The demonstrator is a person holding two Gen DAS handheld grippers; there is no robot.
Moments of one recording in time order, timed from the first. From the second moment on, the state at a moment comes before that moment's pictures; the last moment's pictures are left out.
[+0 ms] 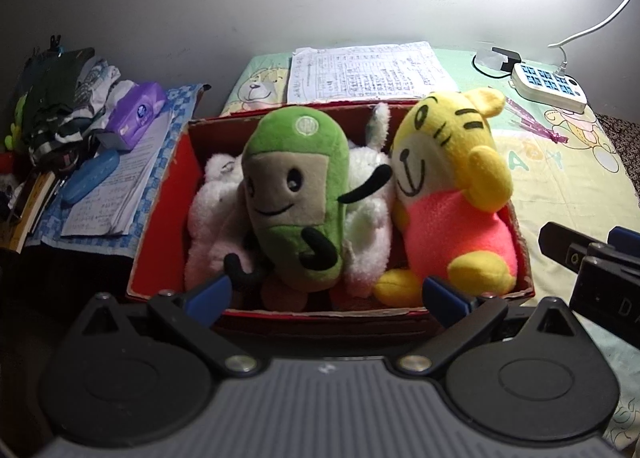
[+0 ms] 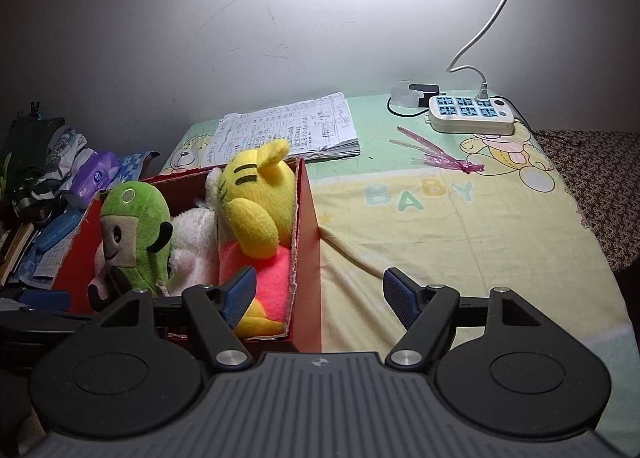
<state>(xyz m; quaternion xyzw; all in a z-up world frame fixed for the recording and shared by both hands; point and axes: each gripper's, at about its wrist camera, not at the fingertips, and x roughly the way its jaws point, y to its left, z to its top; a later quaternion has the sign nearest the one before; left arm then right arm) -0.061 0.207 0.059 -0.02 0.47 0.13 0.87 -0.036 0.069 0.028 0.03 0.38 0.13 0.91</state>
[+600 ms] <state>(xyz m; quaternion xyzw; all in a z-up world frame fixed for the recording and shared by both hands) -0.054 0.260 0.048 0.00 0.48 0.09 0.87 -0.032 0.124 0.033 0.04 0.40 0.09 0.91</state>
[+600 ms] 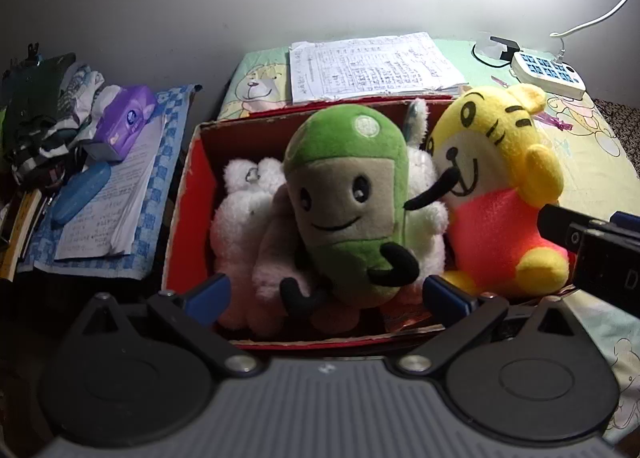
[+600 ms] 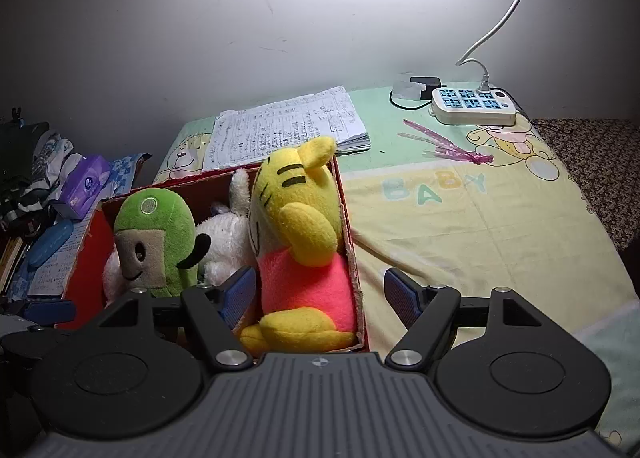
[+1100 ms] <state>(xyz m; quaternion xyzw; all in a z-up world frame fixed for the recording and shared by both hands) -0.048 0.302 0.037 -0.03 0.51 0.10 0.85 -0.019 0.170 0.025 0.02 0.44 0.11 0.89</state>
